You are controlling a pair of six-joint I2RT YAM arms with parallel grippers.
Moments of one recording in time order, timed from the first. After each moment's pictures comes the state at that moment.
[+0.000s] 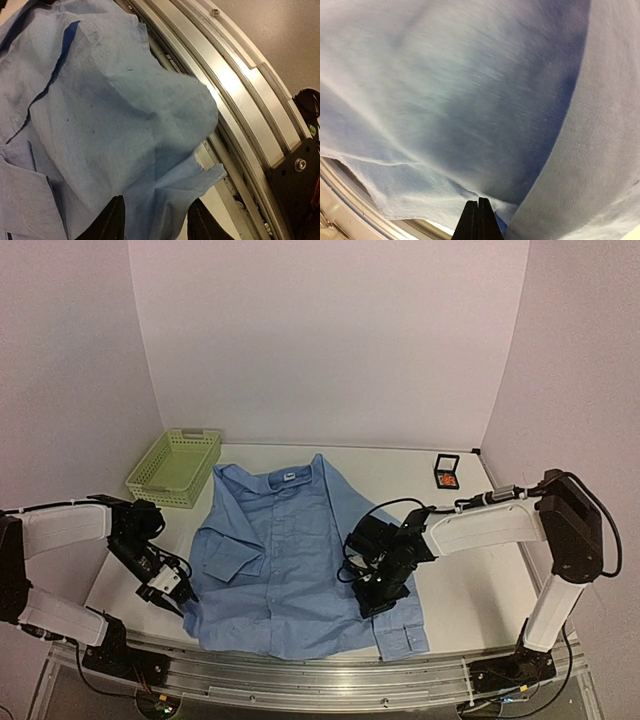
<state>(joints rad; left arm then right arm) -0.26 1.27 0.66 -1.02 0.70 1.91 0.99 1.80 1.08 -0.67 -0.23 0.51</state>
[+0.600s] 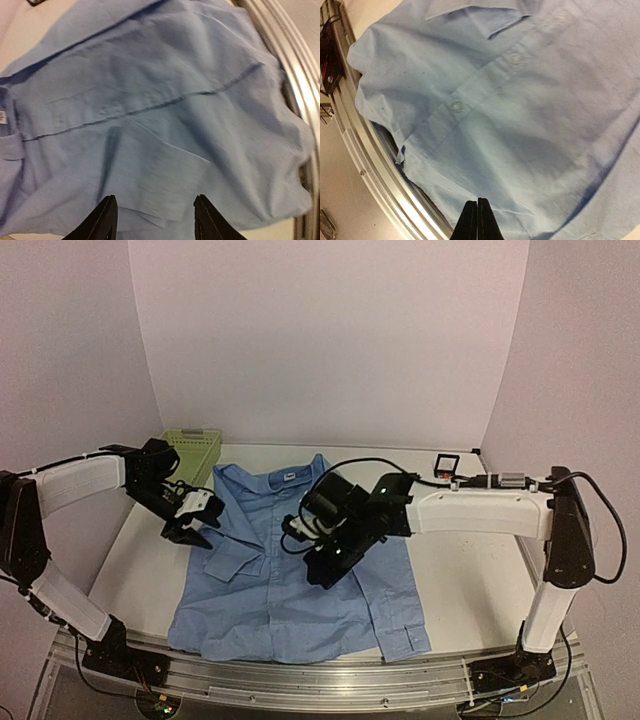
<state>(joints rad) -0.27 1.47 1.06 -0.92 0.70 1.48 1.10 1.86 1.51 -0.77 -0.16 0.27</state>
